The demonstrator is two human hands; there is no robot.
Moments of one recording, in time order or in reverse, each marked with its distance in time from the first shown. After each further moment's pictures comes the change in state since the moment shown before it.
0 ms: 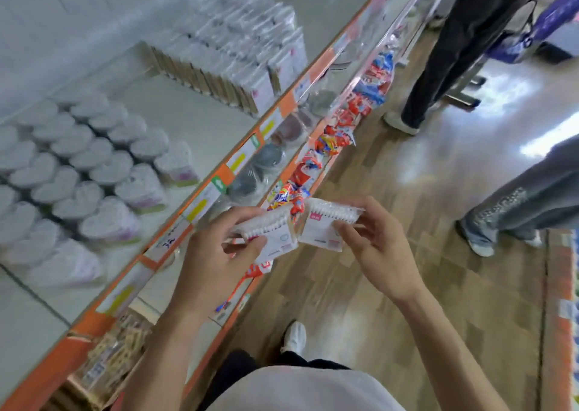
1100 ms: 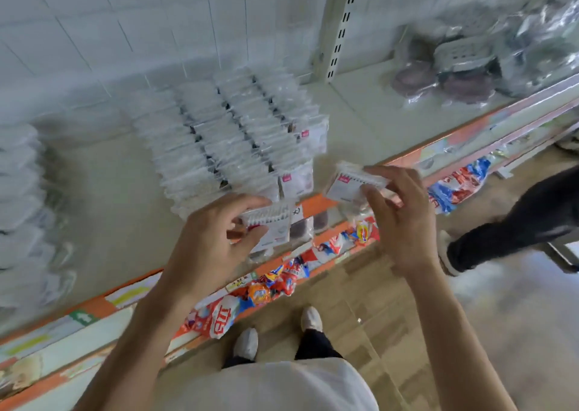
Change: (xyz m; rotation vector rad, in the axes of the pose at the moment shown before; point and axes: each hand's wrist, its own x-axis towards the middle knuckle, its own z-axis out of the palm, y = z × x) left_hand 0.324 0.053 0.085 0.334 0.402 0.019; right_hand 0.453 0.017 -0.120 -0.229 -0.169 -0.391
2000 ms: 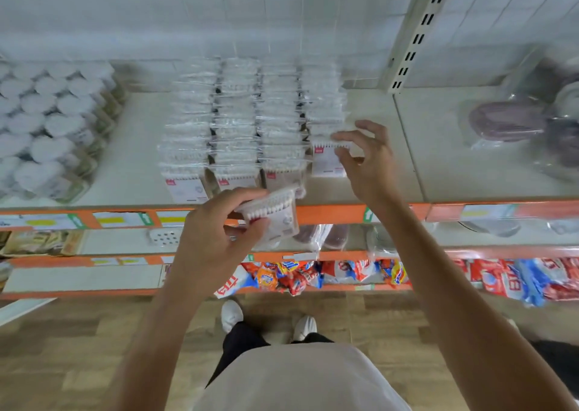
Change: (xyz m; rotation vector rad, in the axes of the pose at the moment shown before) left_hand 0.020 0.076 0.110 0.018 0.457 -0.408; right_hand 0.170 0.103 0.067 0.063 -0.445 -0.330
